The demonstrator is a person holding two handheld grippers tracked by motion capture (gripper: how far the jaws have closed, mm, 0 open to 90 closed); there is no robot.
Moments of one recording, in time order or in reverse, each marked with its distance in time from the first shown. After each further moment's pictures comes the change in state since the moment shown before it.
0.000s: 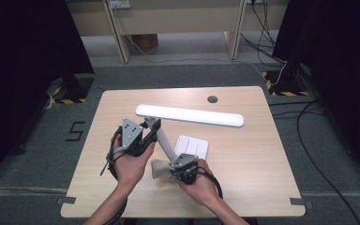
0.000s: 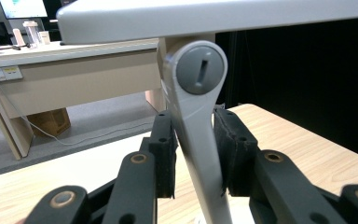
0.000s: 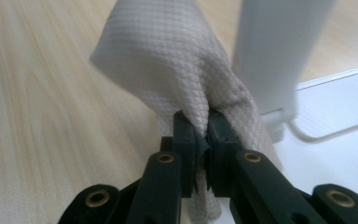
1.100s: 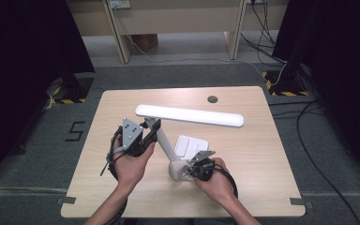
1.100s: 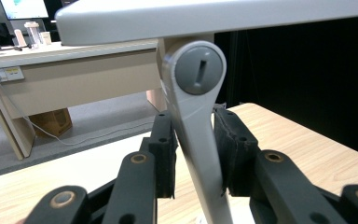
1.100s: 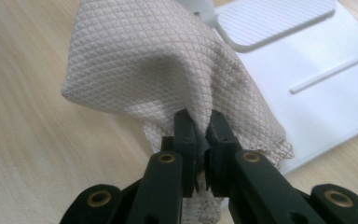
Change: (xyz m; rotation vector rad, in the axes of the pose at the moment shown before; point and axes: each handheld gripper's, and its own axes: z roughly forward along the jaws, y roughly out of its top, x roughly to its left) left arm 0.000 0.000 0.000 0.003 0.005 0.005; right arm -0.033 -0.026 -0.028 0.117 -0.047 0.144
